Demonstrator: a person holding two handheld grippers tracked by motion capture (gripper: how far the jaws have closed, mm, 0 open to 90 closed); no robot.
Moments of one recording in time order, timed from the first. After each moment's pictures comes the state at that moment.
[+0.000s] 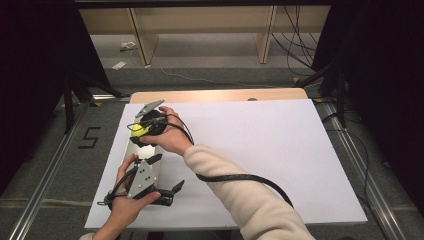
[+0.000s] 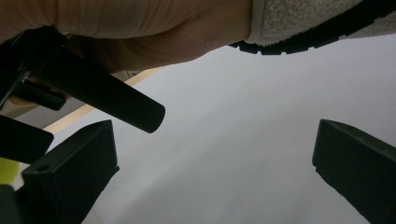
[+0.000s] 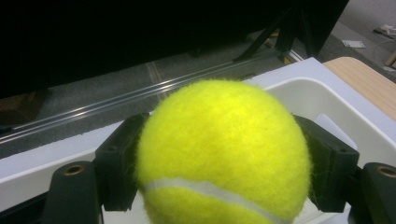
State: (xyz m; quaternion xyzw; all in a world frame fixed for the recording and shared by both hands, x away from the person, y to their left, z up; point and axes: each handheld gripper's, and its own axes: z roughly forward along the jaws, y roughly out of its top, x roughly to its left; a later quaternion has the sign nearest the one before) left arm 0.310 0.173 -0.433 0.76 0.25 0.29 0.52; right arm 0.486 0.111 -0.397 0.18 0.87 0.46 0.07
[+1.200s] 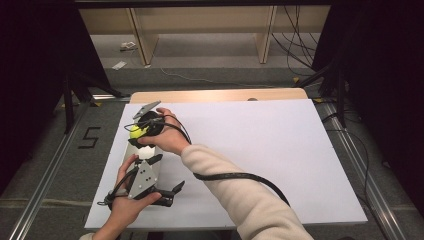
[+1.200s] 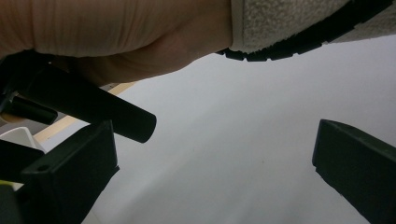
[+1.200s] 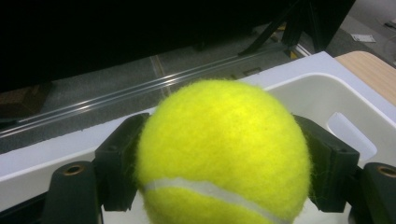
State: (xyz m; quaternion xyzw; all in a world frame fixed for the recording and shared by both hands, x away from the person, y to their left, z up) left arm 0.310 0.172 -0.434 0.77 0.25 0.29 0.52; right arm 0.489 0.119 -0.403 0.17 0.88 0.44 0.06
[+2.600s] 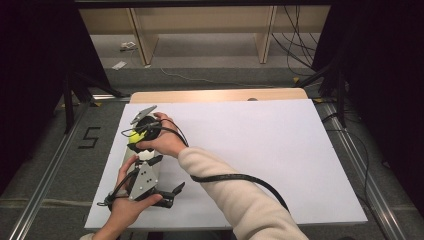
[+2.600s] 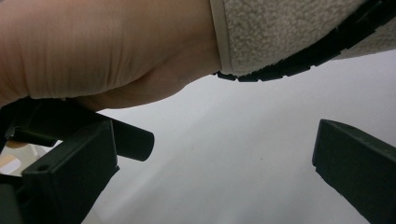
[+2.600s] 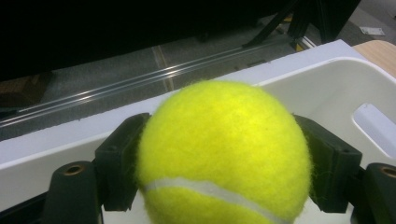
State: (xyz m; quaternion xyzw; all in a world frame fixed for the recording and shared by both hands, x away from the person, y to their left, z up) left arm 0.307 0.172 -0.434 0.77 0.24 0.29 0.51; right arm 0.487 0.129 -0.419 0.16 0.89 0.43 0.06
